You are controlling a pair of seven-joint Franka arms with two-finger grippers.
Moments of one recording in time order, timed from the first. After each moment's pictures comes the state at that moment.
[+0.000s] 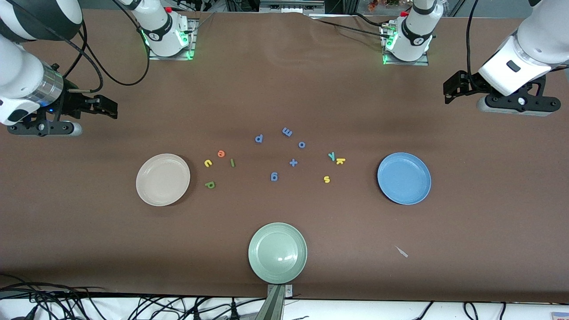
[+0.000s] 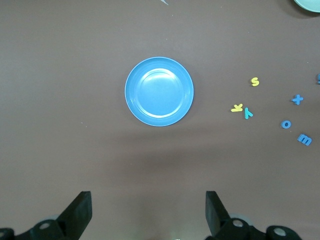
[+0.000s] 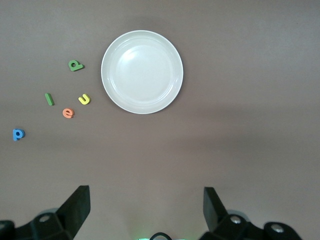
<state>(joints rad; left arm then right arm) -0.04 0.02 -0.15 -1.55 0.03 1.47 -0.10 0.04 0.08 0.07 -1.63 -0.03 1.57 0.09</state>
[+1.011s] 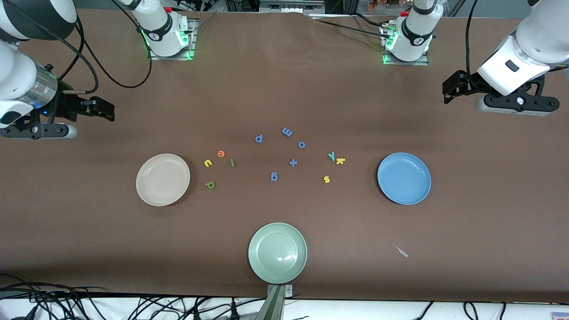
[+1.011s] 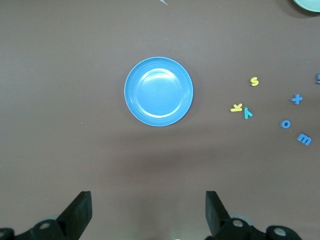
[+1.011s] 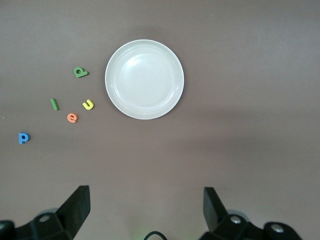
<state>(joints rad) -0.04 0.02 -0.15 -1.55 0.03 1.47 -0.10 0.04 0.12 0.08 -1.56 -0.03 1.54 0.09</state>
